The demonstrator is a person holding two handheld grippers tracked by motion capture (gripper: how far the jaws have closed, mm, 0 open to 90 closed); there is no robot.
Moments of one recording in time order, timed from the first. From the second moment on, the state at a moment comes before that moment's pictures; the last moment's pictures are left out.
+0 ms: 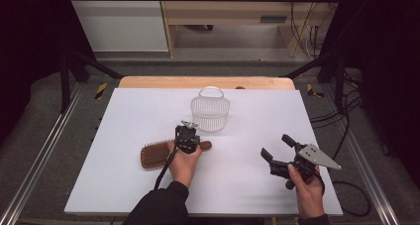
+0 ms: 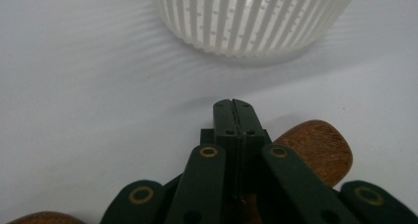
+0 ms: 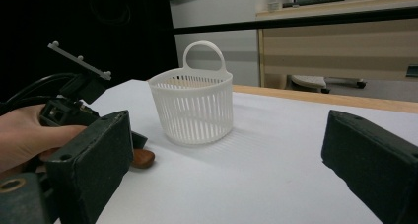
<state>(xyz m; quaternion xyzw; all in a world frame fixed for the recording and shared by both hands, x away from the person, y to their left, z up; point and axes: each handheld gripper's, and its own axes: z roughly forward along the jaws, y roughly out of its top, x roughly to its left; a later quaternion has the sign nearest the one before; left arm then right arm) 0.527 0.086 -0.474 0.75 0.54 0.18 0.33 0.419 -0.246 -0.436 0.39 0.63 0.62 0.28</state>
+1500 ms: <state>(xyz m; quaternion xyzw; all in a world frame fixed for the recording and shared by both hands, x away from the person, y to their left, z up) 0.429 0.166 -0.473 0.80 0.47 0.14 0.34 0.417 -0.243 -0.437 0.39 0.64 0.61 0.28</state>
